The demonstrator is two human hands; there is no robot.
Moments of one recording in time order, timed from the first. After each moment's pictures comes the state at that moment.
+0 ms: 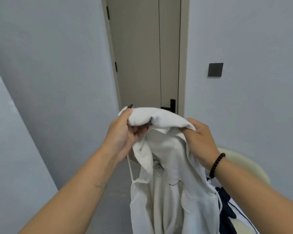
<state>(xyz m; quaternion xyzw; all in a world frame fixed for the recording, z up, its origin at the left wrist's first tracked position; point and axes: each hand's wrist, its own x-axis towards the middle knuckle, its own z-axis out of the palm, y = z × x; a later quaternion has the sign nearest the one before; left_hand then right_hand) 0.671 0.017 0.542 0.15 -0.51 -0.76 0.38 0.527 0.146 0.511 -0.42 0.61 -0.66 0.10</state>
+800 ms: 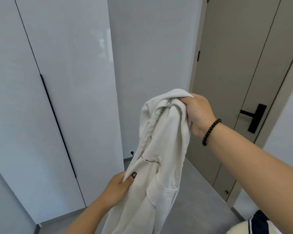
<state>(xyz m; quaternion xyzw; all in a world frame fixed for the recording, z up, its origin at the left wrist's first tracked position) 0.898 -0.001 0.345 0.53 -0.64 -0.46 0.32 0.667 -0.006 0.553 -0.47 0.47 -0.64 0.37</state>
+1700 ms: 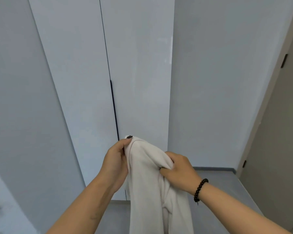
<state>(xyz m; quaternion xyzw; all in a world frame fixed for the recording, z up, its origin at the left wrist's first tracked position) 0.944 0.017 0.475 0.38 -0.32 -0.55 0.67 0.764 -0.047 0.432 -0.78 0.39 -0.34 0.35</state>
